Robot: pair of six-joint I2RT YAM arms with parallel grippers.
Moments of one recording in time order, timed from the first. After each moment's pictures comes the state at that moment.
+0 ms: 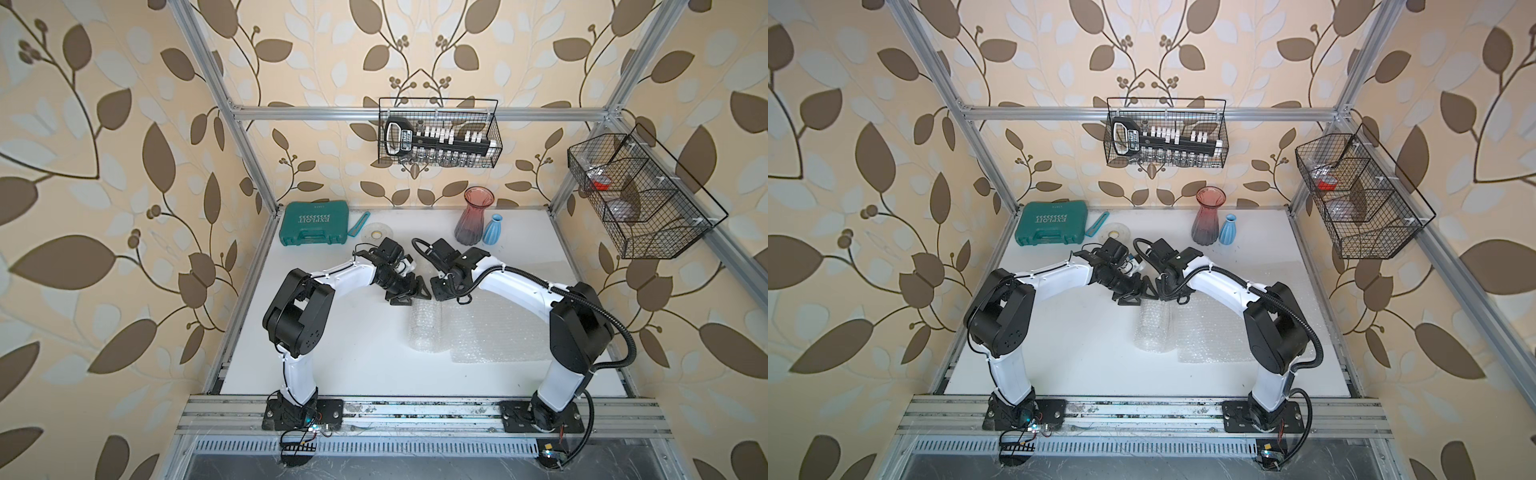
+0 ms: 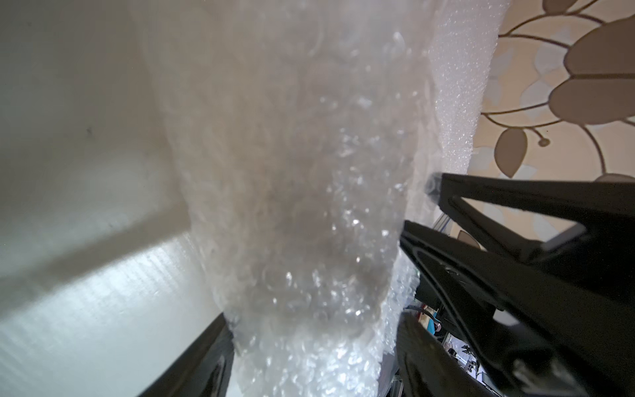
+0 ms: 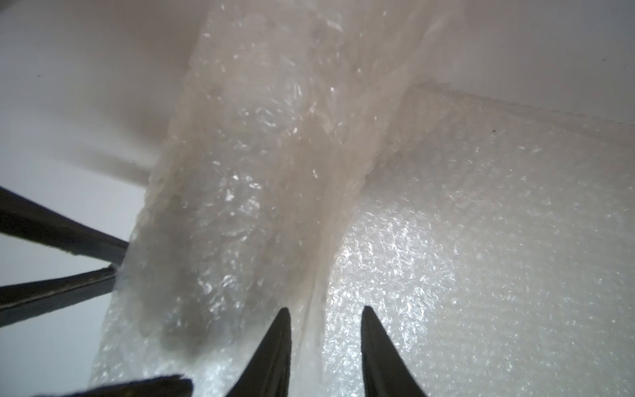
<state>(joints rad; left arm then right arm) -0.52 1.86 1.25 -0.53 0.73 -0.56 0.65 1.79 1.37 -0.89 0.19 0.43</state>
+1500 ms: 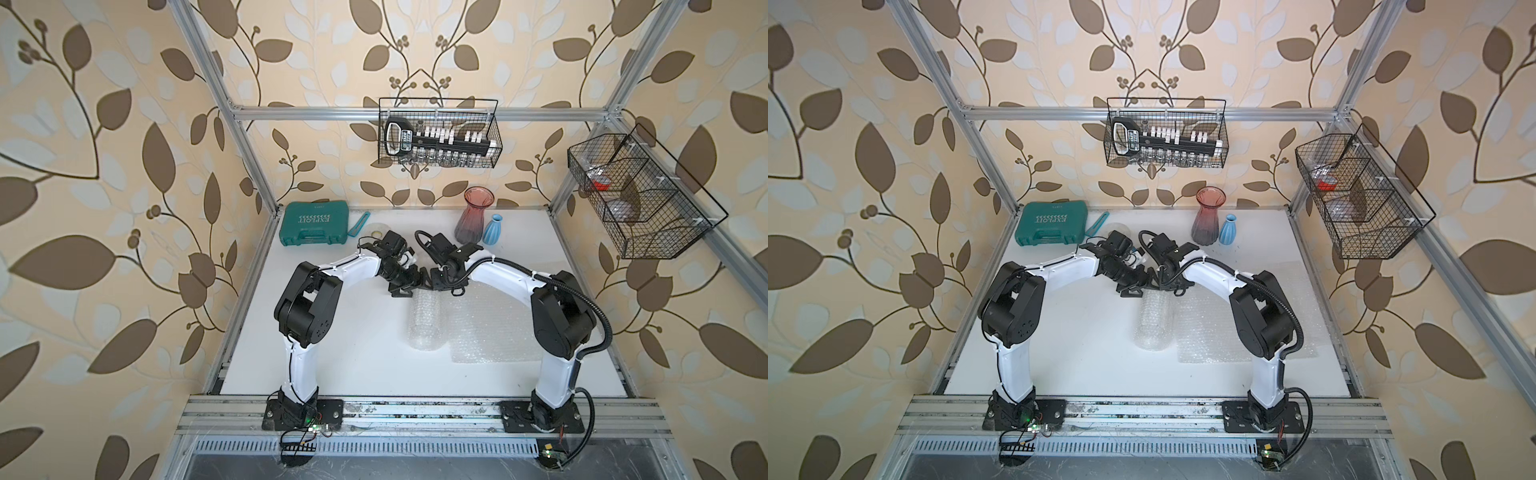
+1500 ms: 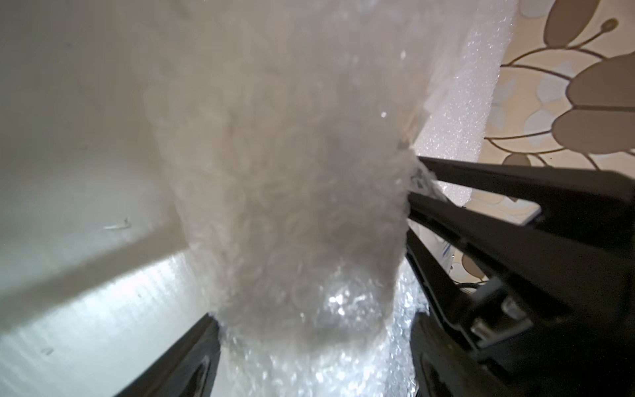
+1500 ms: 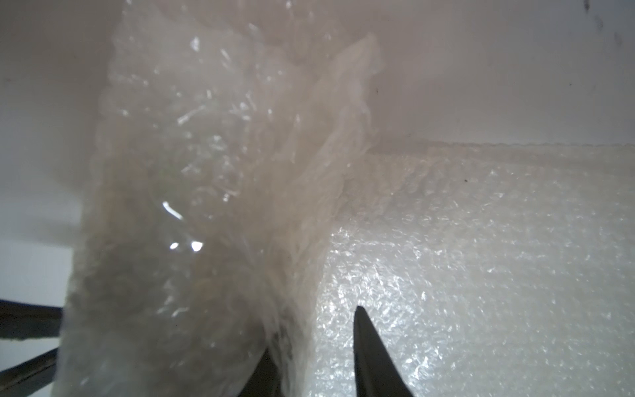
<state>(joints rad) -0.51 1.98 1.39 -0.55 0.70 -0.56 0.59 1.91 1.45 -0.81 0.25 0.50</state>
